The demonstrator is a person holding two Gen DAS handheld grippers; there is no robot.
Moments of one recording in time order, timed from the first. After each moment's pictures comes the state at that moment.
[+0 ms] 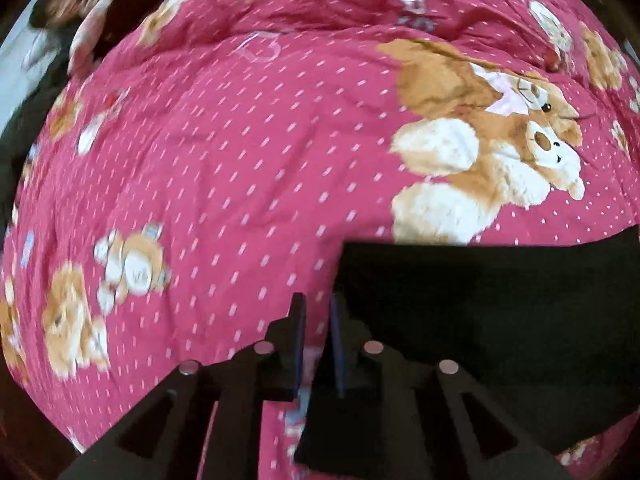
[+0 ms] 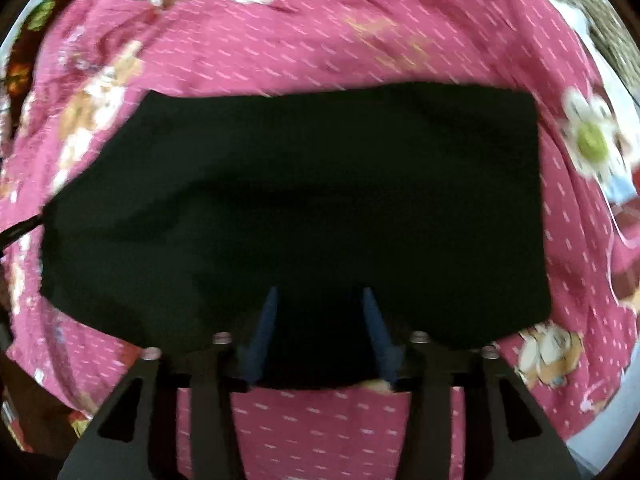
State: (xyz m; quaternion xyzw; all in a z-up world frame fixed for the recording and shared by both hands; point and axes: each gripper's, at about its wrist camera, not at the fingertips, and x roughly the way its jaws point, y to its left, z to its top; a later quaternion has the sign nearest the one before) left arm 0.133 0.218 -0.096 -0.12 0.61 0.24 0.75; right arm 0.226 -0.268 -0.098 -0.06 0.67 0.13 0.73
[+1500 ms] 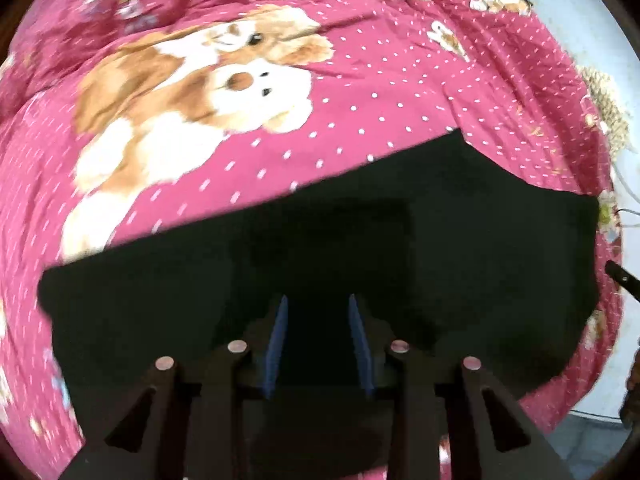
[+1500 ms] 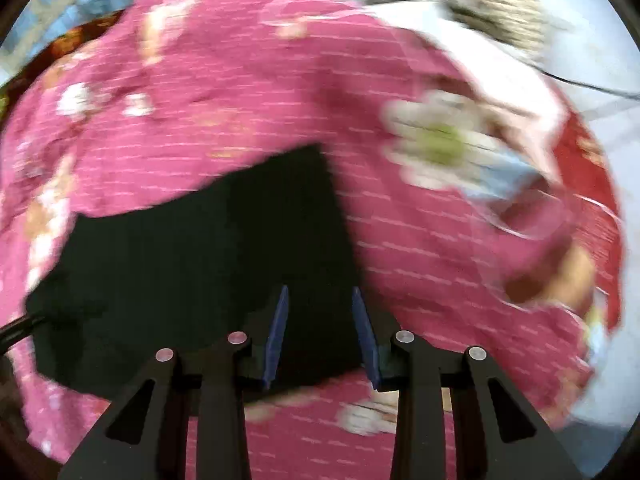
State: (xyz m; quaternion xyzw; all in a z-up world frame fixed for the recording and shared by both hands) left arm 0.232 0.056 -0.115 -0.12 0.64 0.02 0.76; right arm 0.254 -0.353 -0.053 0.01 0.59 0.06 0.80
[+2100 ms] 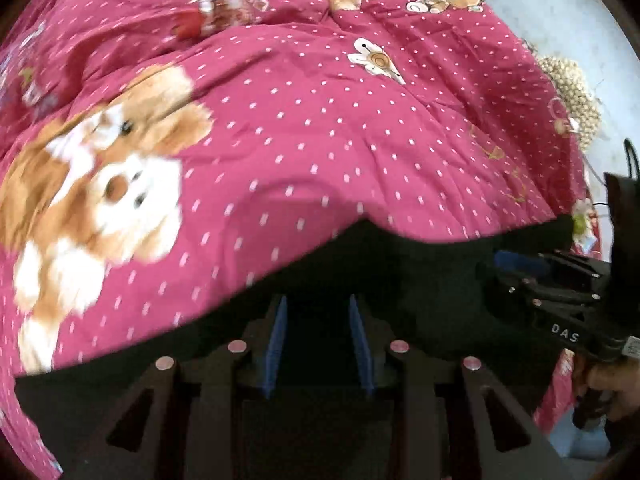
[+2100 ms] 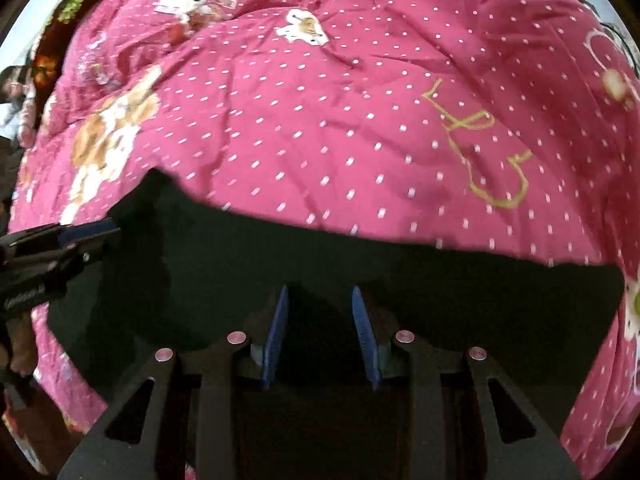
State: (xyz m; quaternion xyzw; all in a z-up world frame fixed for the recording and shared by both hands) left arm 0.311 0.011 -0.101 -0.11 0.61 -0.06 0.78; right arm 0.313 -0.208 -0.113 -0.08 0.62 0.21 0.75
